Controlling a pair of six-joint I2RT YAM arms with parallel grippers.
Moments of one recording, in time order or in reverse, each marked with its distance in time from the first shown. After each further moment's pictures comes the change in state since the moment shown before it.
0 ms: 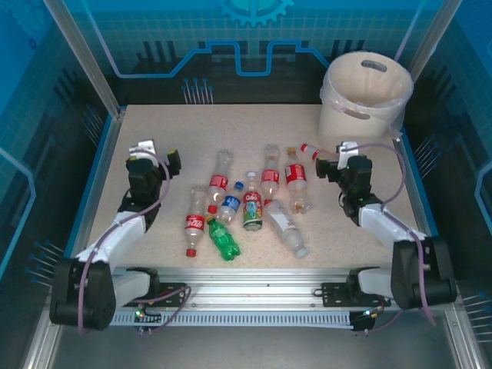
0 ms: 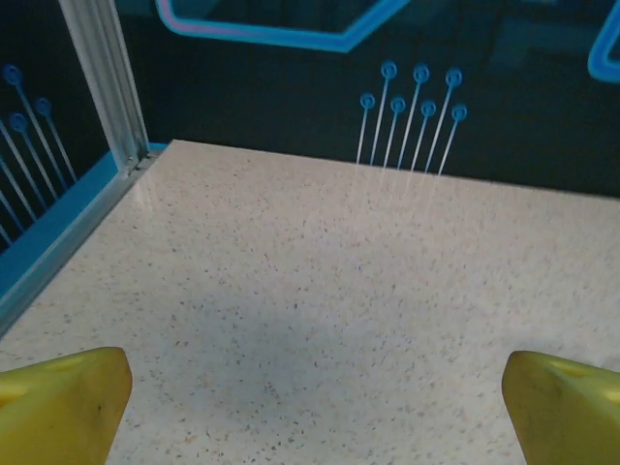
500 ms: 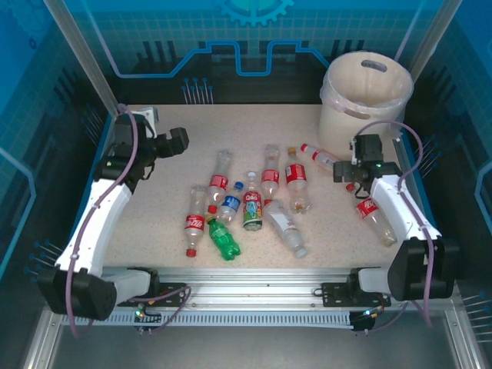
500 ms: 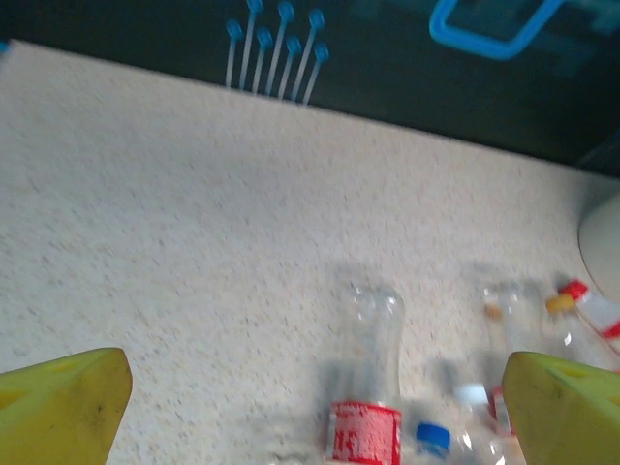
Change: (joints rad) left arm -0.021 0.112 0.640 -0.851 0.314 -0.156; right arm -0.114 0.085 0.421 -0.960 0.104 0.046
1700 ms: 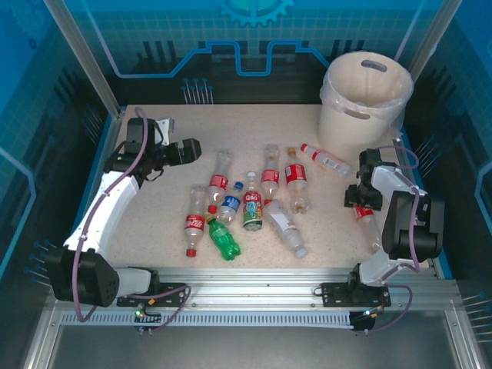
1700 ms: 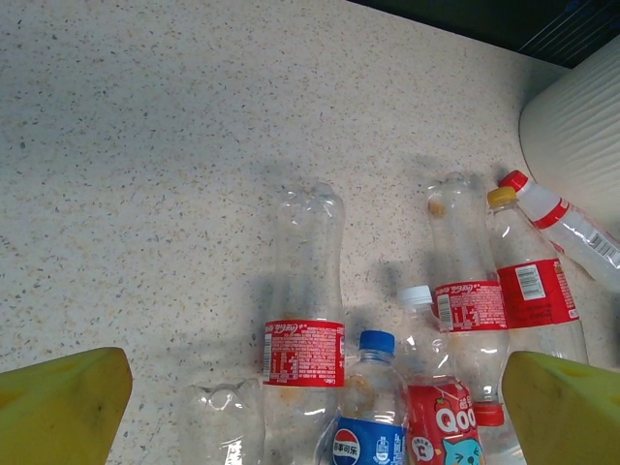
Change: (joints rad) left arm 0.000 0.064 -0.057 -0.002 0.219 0.003; right arm -0.133 0.285 -0.043 -0.139 -0.061 0.063
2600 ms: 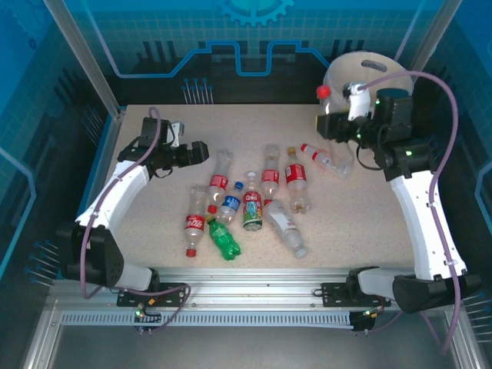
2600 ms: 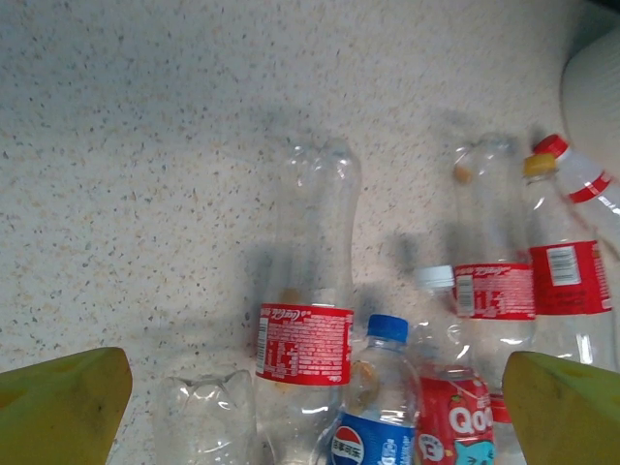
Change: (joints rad) left arm -0.040 0.157 0.018 -0.009 -0.006 -0.033; right arm 0.274 -0.355 0.621 0.111 -0.462 -0.048
